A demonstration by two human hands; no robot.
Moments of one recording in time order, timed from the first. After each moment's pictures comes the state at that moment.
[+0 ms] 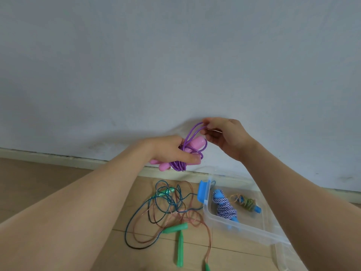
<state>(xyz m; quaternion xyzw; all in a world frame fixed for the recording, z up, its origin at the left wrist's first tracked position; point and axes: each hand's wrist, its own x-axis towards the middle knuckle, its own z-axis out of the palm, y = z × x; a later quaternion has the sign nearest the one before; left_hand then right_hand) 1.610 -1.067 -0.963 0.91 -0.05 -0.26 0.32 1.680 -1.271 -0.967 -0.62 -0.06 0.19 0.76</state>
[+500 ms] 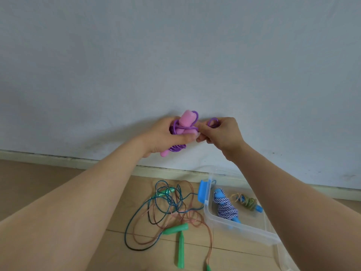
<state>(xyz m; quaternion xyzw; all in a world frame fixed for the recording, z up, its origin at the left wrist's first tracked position) 1.617 -1.058 -0.961 0.84 -0.03 -0.06 0.54 1.680 -1.256 -0.981 -0.77 -0.11 0.06 0.63</state>
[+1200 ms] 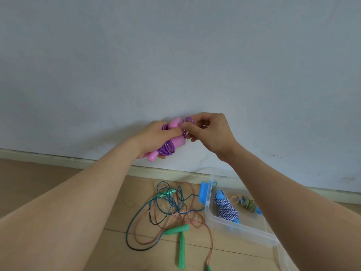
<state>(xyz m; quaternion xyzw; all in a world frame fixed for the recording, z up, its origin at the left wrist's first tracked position) 1.610 -1.038 -0.963 0.81 0.07 -0.09 0.58 1.661 -1.231 -0.962 -0.75 -0.22 0.04 0.63</state>
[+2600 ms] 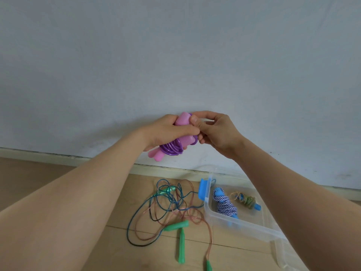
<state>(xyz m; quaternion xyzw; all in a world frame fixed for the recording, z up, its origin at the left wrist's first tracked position) 1.596 -1.064 -0.925 0.82 -0.05 -0.11 0.55 1.660 -1.250 -0.957 -0.68 -0.18 0.17 0.69</state>
